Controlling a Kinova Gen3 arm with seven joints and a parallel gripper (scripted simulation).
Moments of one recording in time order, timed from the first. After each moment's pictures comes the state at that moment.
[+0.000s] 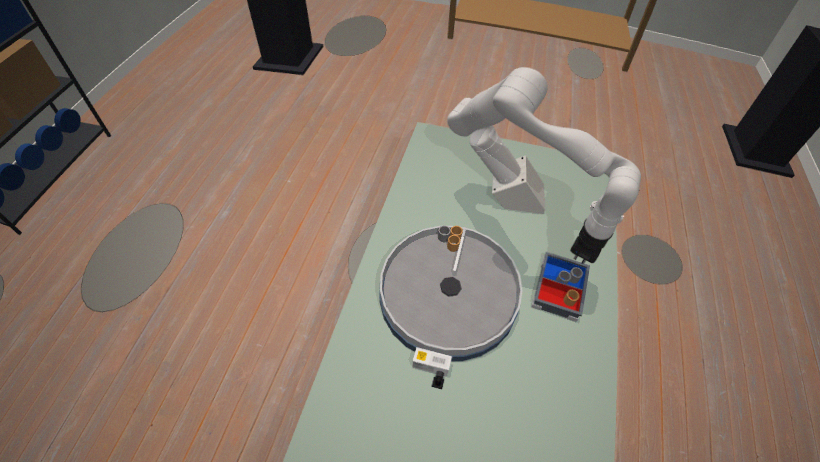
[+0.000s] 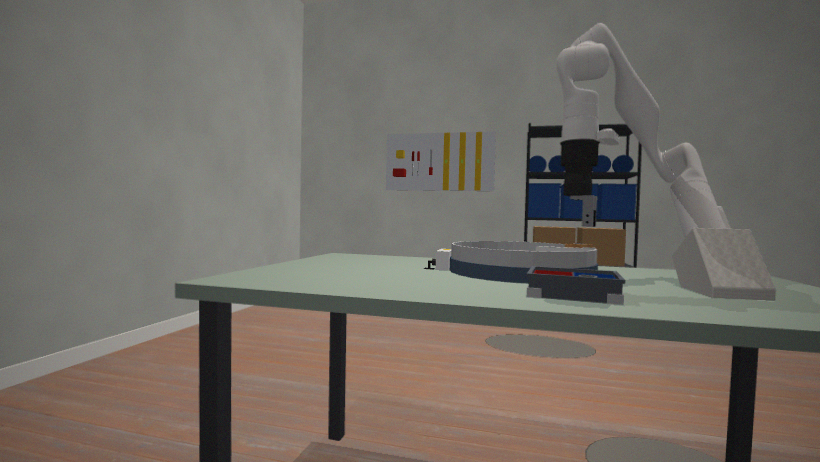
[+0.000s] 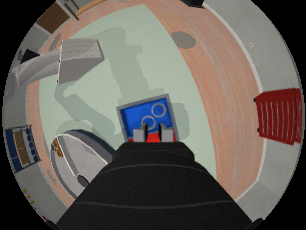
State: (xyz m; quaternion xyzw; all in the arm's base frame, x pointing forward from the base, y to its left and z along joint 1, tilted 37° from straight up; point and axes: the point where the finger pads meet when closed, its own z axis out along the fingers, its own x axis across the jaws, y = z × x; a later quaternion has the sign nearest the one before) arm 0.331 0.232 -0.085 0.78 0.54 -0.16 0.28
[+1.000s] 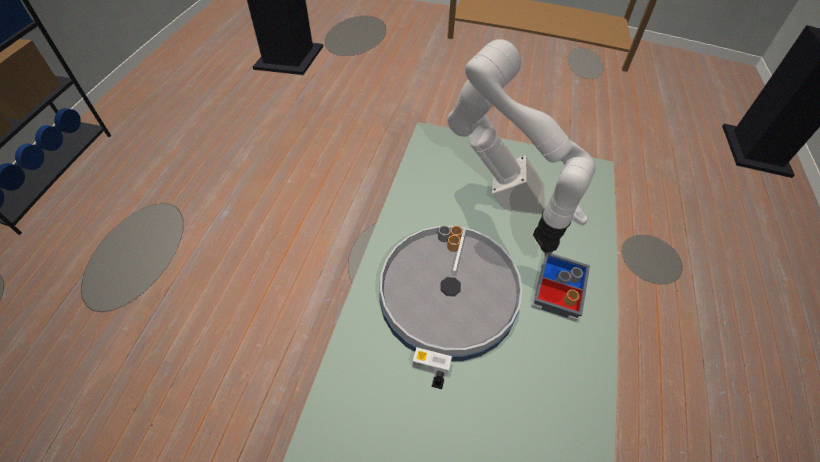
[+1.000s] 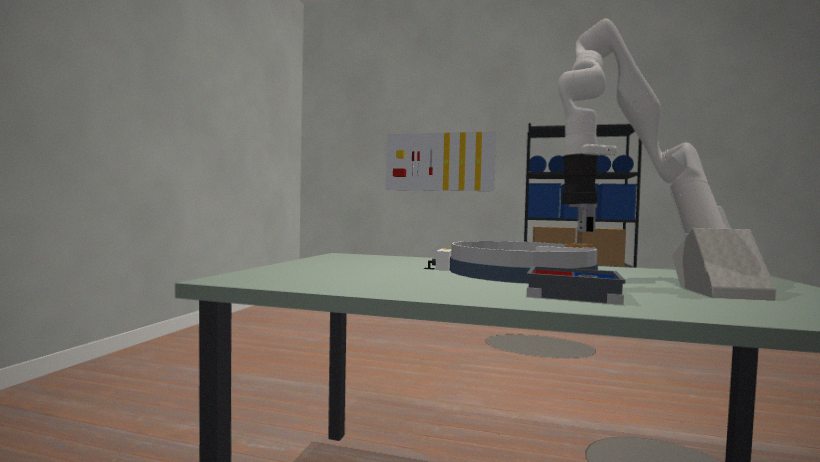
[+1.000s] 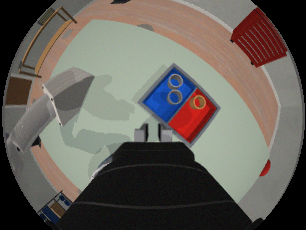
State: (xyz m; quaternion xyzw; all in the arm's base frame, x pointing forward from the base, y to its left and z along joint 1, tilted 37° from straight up) arm 0.317 0.144 -0.036 0.90 0.27 -0.08 0.32
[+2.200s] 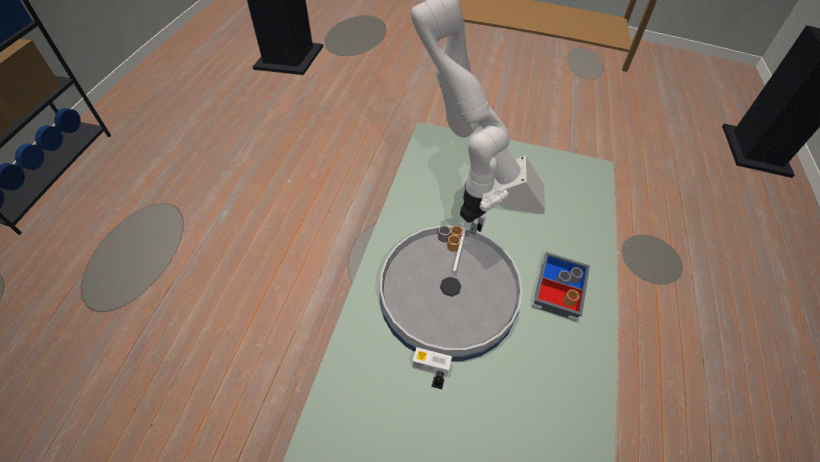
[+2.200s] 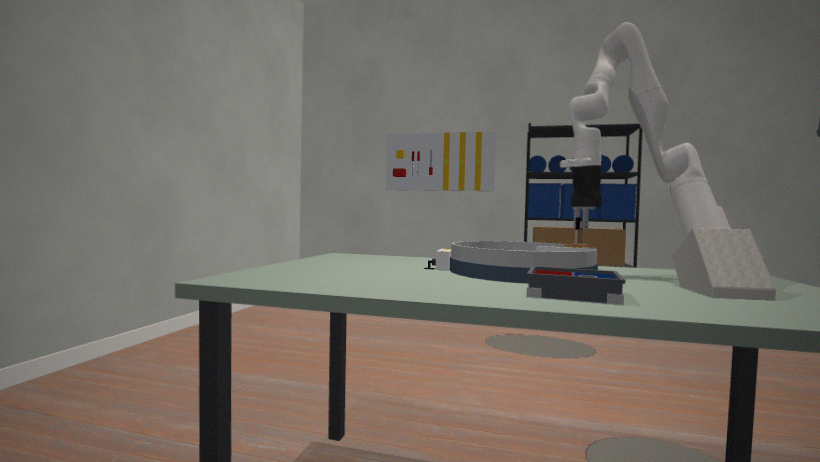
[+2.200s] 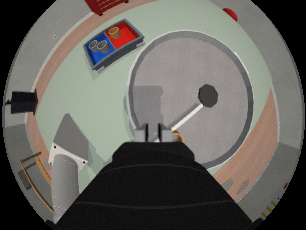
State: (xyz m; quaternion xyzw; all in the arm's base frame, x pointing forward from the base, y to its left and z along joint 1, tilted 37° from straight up) arm 0.292 -0.032 0.094 0.89 -0.32 0.13 0.30
